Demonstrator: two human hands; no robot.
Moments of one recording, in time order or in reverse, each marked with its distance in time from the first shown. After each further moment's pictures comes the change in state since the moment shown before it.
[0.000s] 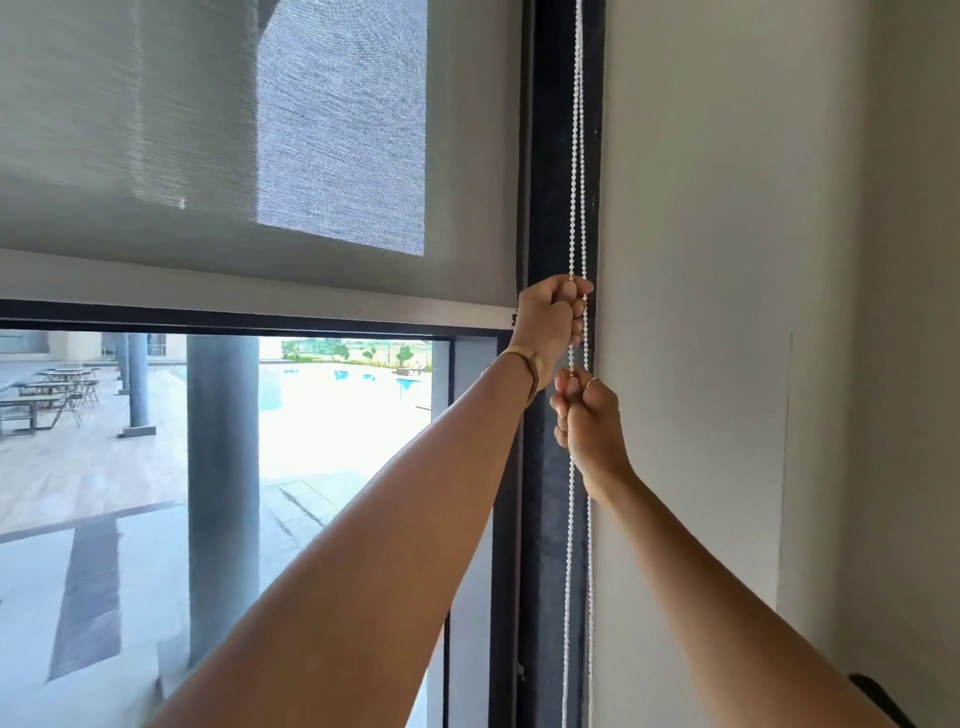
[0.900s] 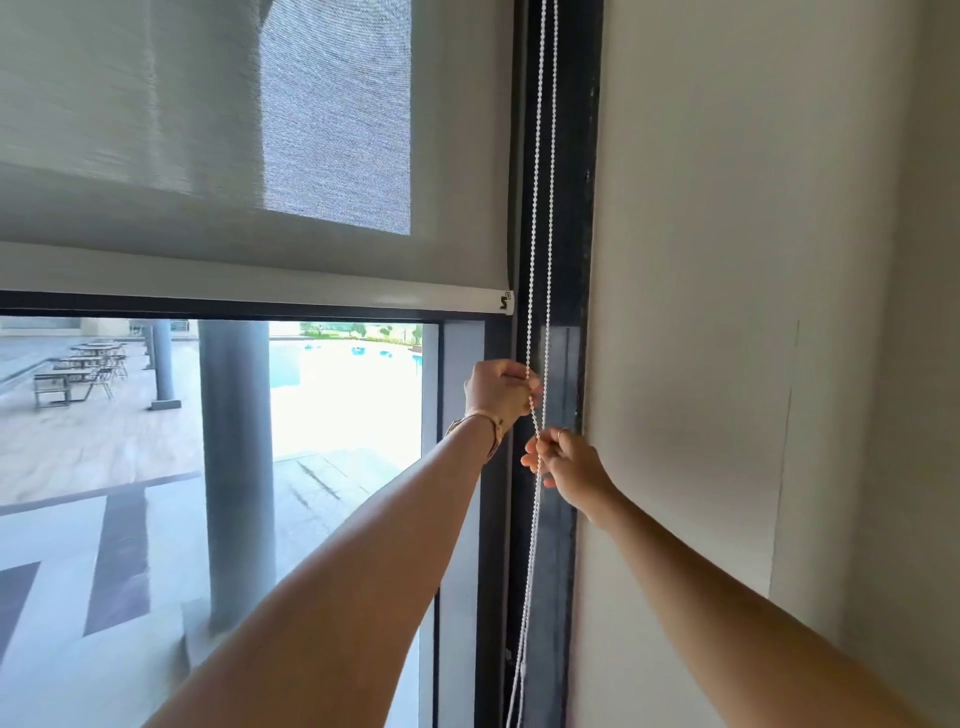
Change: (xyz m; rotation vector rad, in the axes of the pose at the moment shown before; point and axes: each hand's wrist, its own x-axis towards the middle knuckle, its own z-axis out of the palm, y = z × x) left_hand -0.003 -0.099 -0.037 0.354 0.227 -0.250; right_hand 0.014 0.079 -0.037 -0.452 -0.246 0.256
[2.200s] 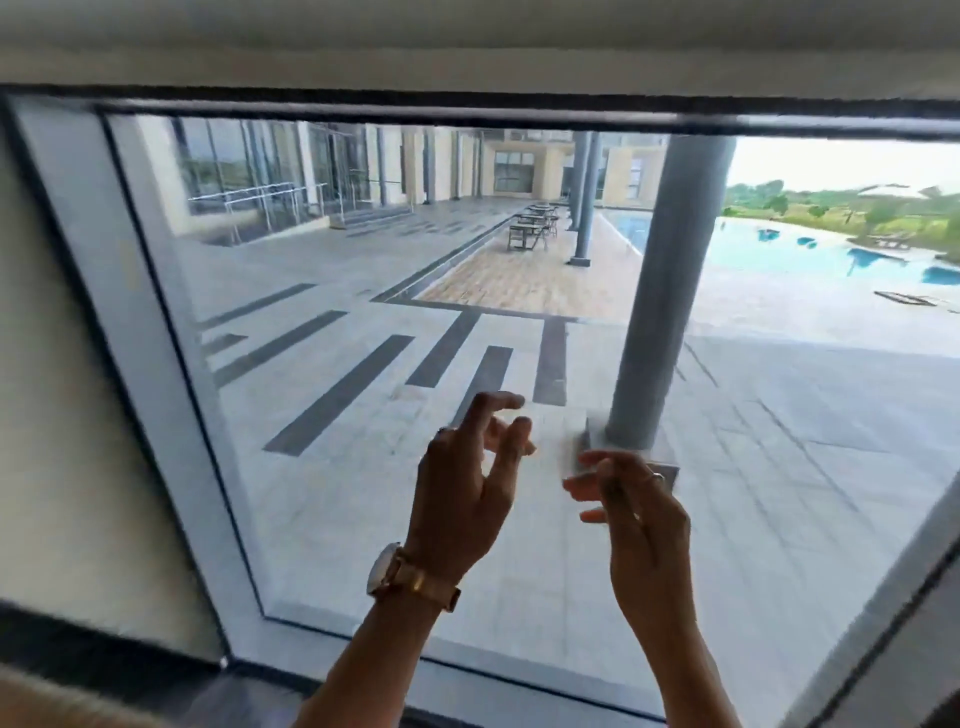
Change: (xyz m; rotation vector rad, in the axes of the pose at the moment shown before) left_hand -0.479 0.006 -0.404 0.906 0.713 0.139; right_hand -0.394 -0.166 0.316 0.616 -0.468 -0.307
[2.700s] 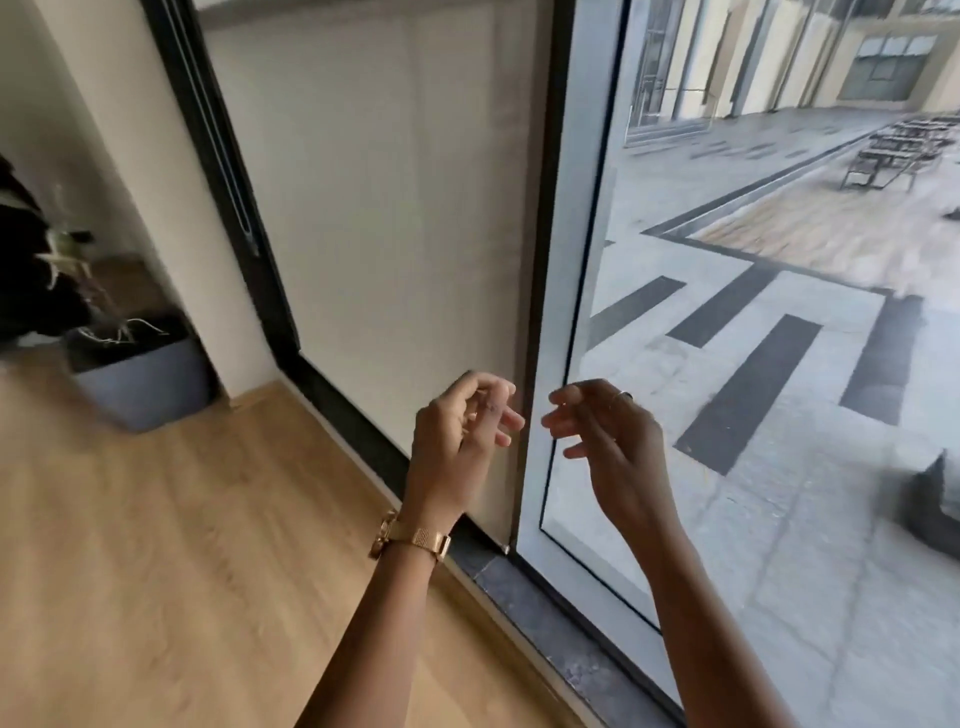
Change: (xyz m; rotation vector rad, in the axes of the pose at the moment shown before) left_hand -0.072 -0.223 -0.373 0.156 0.335 -0.543; right_hand -0.069 -0.066 0.450 0.310 -0.708 0.086
